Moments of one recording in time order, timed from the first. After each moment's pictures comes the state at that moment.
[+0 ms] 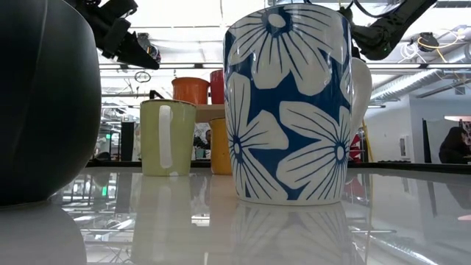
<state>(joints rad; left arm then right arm) 0.05 0.83 0.57 -0.15 -0.50 0.11 -0.66 1.39 0.72 0.54 0.18 -0.24</state>
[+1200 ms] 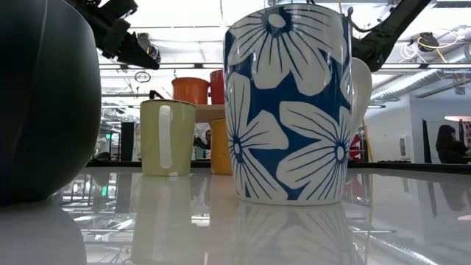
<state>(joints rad) 0.05 0.83 0.57 -0.15 -0.50 0.13 -0.67 1.51 0.72 0.83 0.10 -0.20</state>
